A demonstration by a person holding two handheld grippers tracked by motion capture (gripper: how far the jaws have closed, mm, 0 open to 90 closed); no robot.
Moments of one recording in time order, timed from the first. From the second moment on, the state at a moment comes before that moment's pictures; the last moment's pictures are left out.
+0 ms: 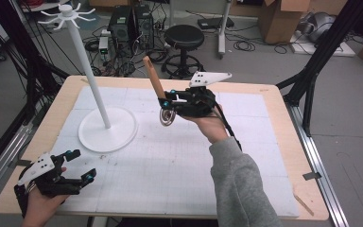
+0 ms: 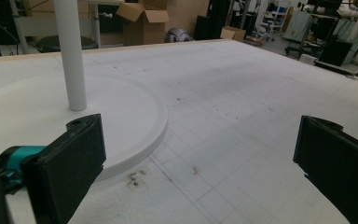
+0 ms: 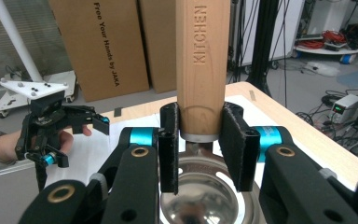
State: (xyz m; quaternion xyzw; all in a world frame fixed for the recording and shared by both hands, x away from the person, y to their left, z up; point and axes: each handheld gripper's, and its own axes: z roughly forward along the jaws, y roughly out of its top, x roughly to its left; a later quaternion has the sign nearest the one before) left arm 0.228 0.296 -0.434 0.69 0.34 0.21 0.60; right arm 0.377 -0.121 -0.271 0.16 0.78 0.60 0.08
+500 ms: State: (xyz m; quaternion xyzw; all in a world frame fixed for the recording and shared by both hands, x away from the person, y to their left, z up) left arm 0.225 0.299 -0.434 0.69 0.35 0.21 0.60; right arm 0.379 -0.098 -0.256 0.16 0.78 0.60 0.09
